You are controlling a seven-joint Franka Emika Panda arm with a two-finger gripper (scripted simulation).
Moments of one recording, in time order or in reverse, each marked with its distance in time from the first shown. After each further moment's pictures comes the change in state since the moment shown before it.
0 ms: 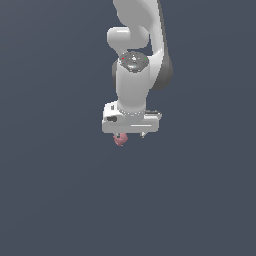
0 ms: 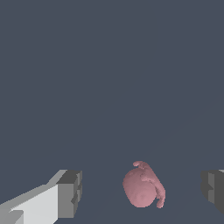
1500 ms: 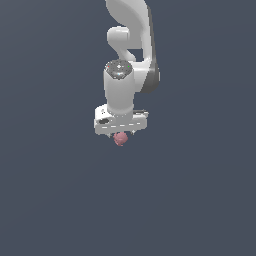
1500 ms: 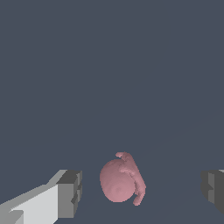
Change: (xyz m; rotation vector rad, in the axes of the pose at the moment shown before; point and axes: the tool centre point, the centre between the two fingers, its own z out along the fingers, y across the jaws) arm -0.027 0.034 0.028 0.005 -0.018 -0.130
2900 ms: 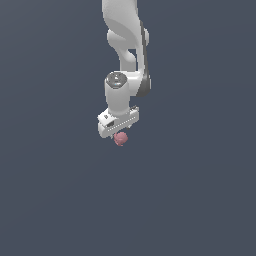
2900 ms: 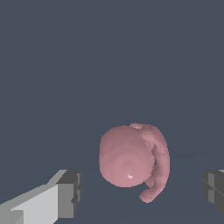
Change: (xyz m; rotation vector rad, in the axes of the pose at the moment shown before) arm -0.065 -0.003 0.067 0.022 -0.002 -0.426
